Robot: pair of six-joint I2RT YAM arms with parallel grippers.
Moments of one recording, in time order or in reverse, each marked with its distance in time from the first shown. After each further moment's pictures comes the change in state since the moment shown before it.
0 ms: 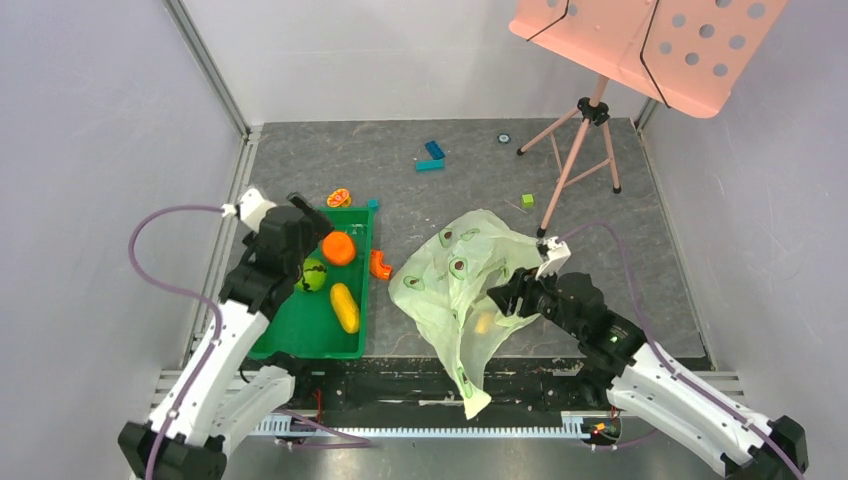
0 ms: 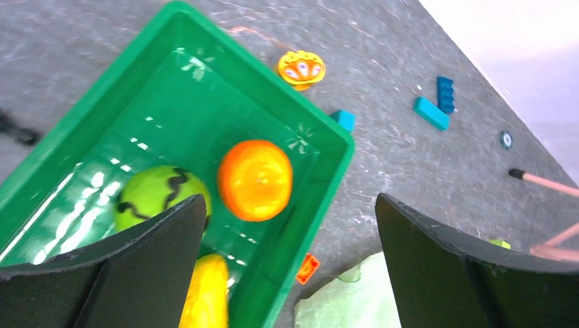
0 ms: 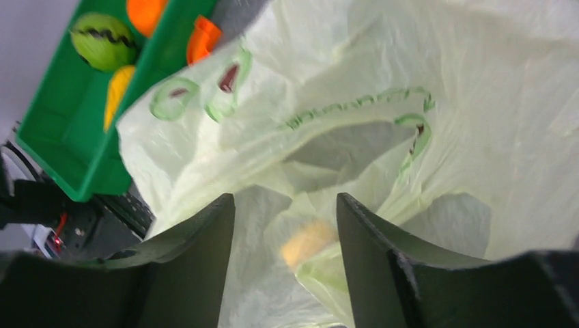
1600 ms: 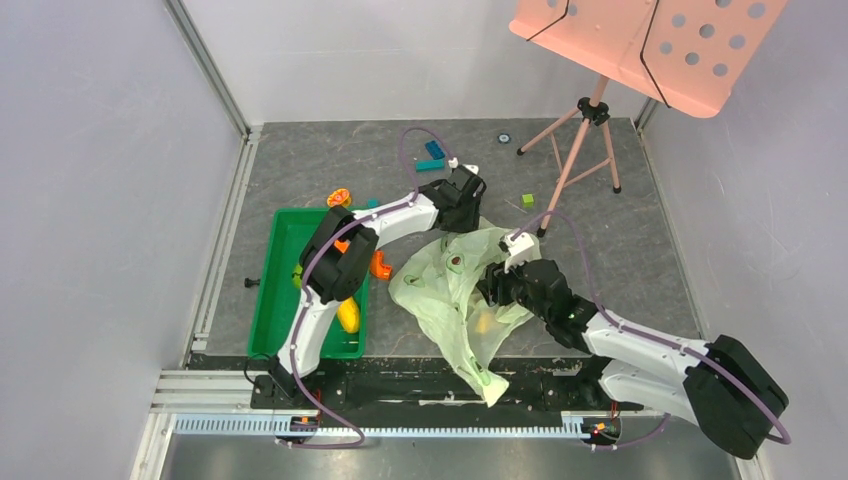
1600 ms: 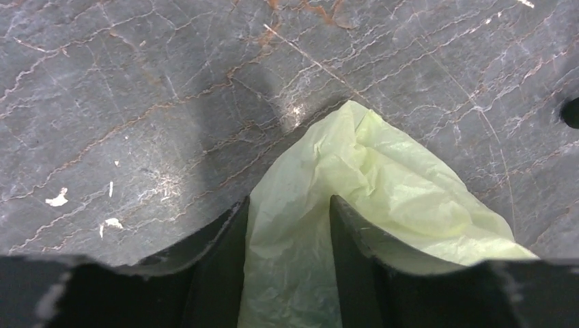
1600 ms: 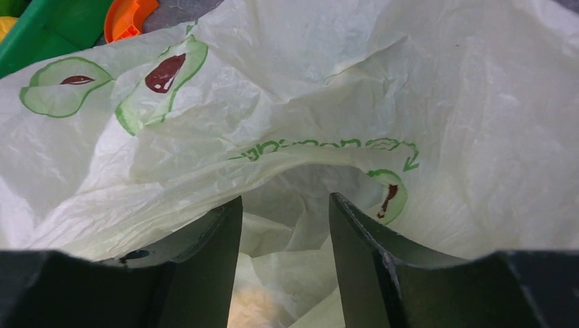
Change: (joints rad) left arm -0.435 1.439 0.891 0.193 0.426 0.372; right arm 0.000 0.477 -0.056 0.458 0.028 -0.267
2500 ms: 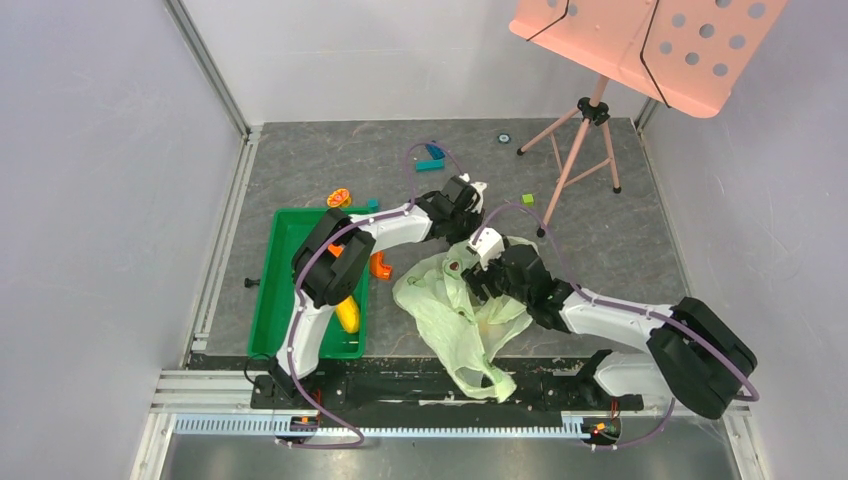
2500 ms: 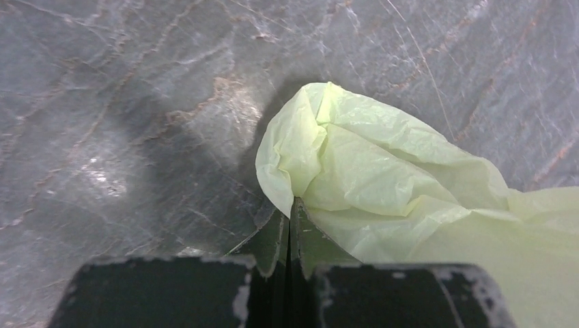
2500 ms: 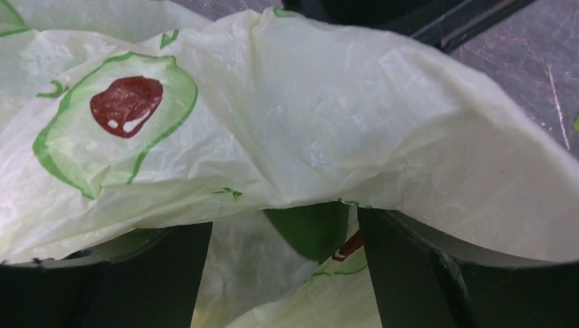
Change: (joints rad) left arm -0.009 -0.061 -0.169 0.142 0.320 0.093; right arm 0.000 0.238 0.139 -0.020 -0.017 -0.369
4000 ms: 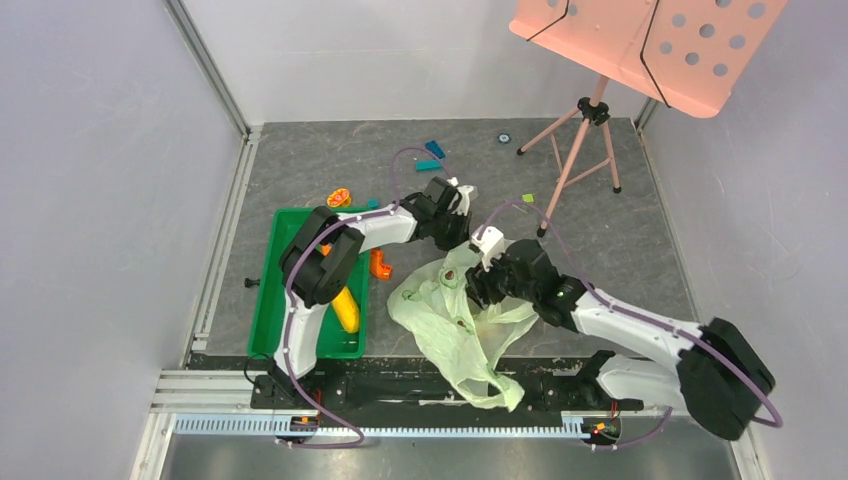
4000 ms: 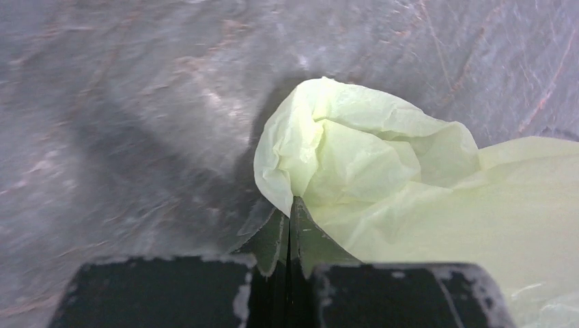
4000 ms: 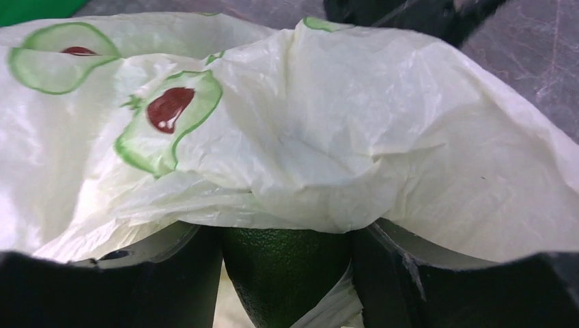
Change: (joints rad) left arm 0.057 -0.054 -0.123 0.064 0.179 0.047; right arm 0.000 -0.064 0.100 -0.225 -0.173 0.086
